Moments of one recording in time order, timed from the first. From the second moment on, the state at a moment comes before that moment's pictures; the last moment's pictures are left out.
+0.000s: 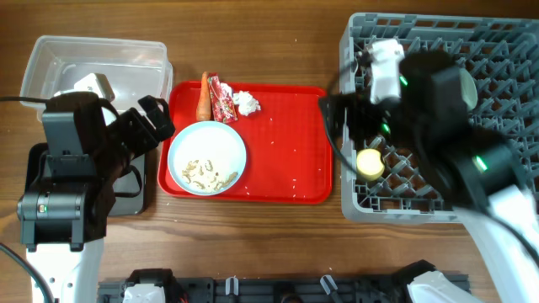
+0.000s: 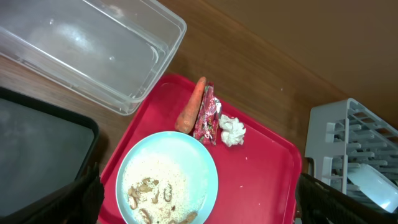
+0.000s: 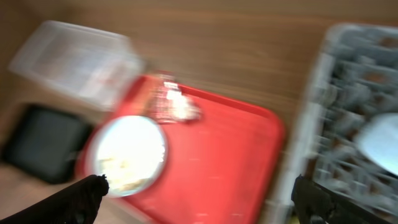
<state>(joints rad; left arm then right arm) -0.01 1.02 1.25 -0.96 0.05 -0.52 0.40 1.18 1.44 -0.93 -0.18 0.22</state>
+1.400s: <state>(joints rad) -0.01 1.02 1.25 -0.96 0.05 -0.52 0.16 0.02 0.01 0.01 0.09 0.20</state>
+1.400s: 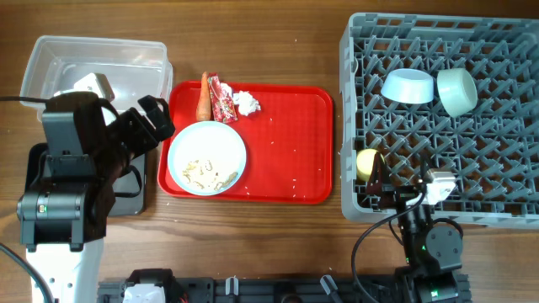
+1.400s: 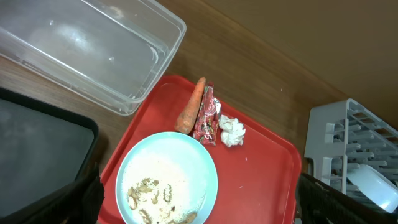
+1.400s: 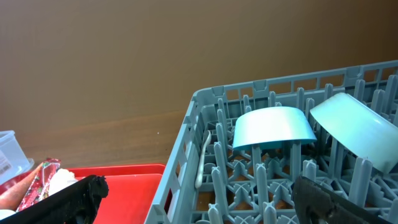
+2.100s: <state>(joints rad) -0.13 1.18 1.26 -0.81 0.17 -0.55 0.16 0.02 0.01 0.01 0.09 0.20</state>
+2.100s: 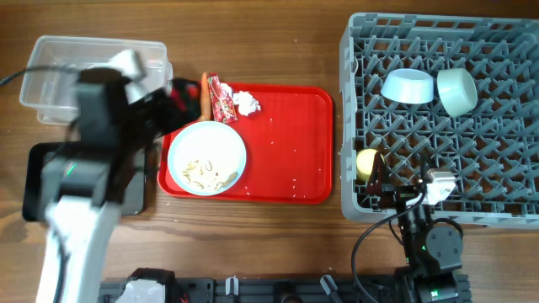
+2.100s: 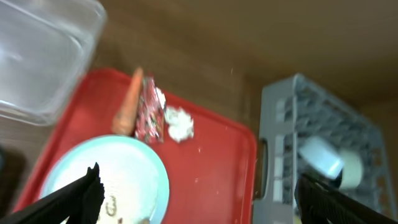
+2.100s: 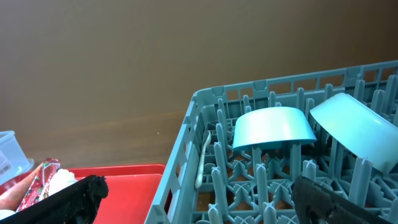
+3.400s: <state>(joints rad) 0.03 1.73 1.29 -0.40 -0.31 -0.48 0.16 0.02 0.01 0.01 0.09 0.20</state>
